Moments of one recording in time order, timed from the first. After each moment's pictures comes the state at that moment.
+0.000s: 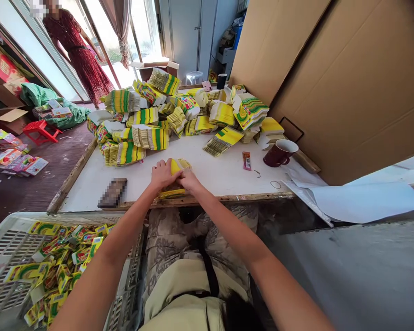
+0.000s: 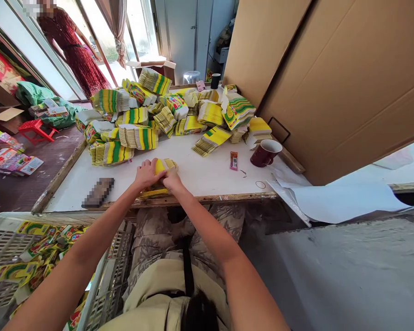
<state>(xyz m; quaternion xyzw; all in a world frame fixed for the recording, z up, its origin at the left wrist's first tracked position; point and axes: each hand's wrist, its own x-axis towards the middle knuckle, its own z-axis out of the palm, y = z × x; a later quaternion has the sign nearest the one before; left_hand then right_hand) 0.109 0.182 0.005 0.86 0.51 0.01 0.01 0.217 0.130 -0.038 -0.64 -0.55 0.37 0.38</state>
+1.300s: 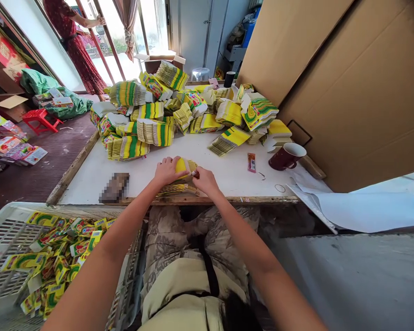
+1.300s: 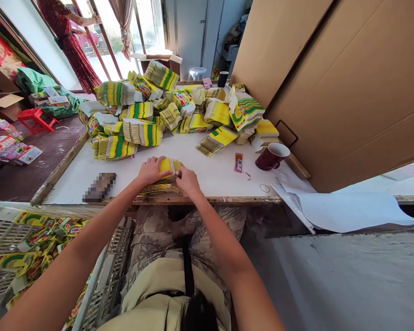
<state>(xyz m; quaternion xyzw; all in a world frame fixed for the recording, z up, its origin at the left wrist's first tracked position) 0.107 0.184 0.008 0.88 0.48 0.01 0.05 0.259 0.098 -0.019 -0.74 -0.58 0.20 0.27</state>
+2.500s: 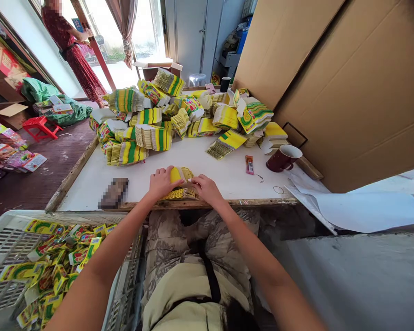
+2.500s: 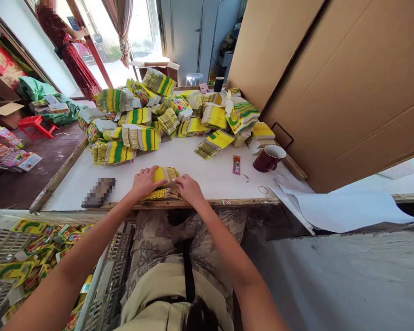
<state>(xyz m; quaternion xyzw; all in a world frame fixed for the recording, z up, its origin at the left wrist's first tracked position) 0.087 0.160 0.006 0.86 0.52 0.02 0.03 0.271 0.075 -0.035 -0.65 -0.67 0.18 0.32</state>
